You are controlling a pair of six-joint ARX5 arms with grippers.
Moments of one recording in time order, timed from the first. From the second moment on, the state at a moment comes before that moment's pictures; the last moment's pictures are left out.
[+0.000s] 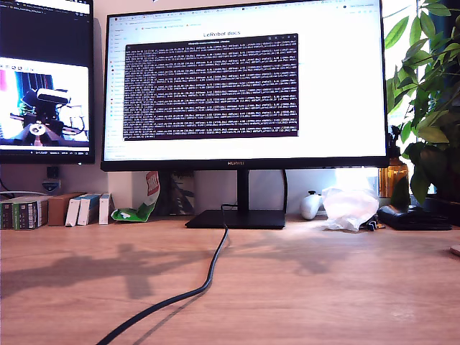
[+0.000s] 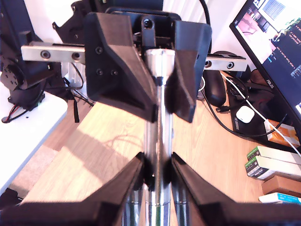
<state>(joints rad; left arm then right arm) -0.29 1.18 0.56 1.26 0.83 -0.36 0.66 1.80 1.91 -0.87 -0.86 -1.04</state>
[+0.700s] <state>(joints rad) -0.25 1.18 0.56 1.12 0.83 -0.19 0.62 1.80 1.91 -0.86 -0.74 -0.96</state>
